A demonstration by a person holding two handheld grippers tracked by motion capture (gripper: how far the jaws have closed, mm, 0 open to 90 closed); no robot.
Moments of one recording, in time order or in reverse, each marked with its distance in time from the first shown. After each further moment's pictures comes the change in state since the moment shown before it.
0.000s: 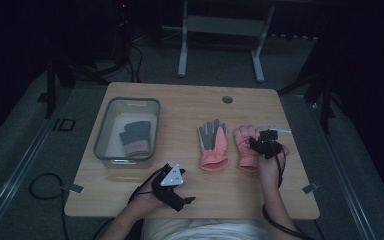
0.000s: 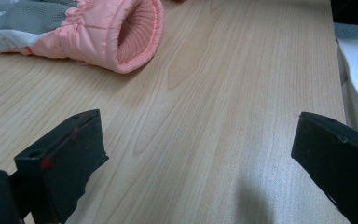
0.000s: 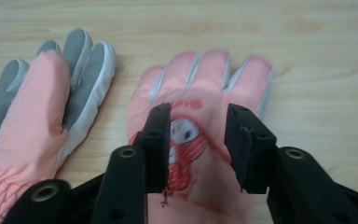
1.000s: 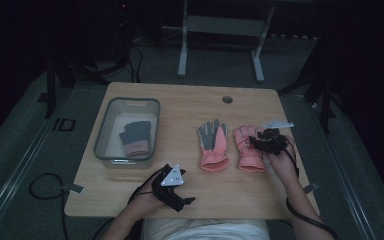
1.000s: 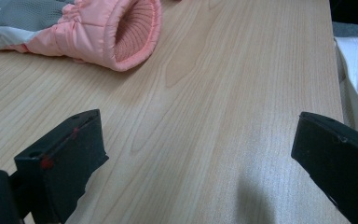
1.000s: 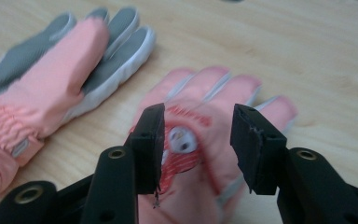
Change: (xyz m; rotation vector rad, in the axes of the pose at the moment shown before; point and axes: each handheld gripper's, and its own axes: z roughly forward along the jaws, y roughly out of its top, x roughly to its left) left arm 0.000 0.000 0.001 0.006 -0.004 -0.002; right arm -0.024 0.011 0.007 0.002 0.206 -0.355
